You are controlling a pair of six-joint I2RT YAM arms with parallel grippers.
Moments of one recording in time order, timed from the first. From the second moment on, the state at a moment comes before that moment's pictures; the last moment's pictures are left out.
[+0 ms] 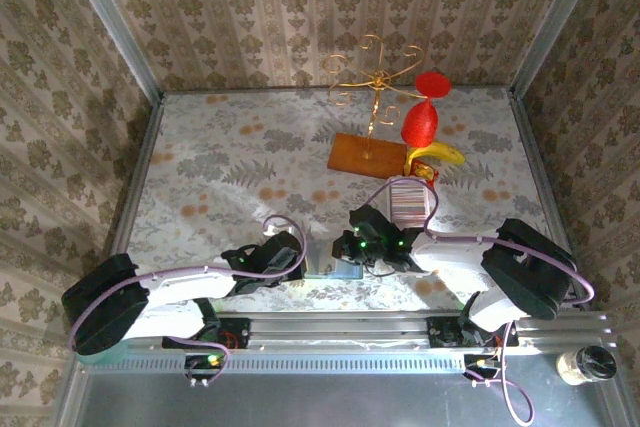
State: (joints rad) left arm -1.05 1.19 0.36 -0.09 -0.08 -1.00; right arm 0.86 1.50 0.59 0.10 -0.19 1.11
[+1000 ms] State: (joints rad) left arm -1.06 1.19 0.36 -0.09 -0.08 -1.01; right arm 0.86 1.54 0.64 -0.04 -0.21 1.01
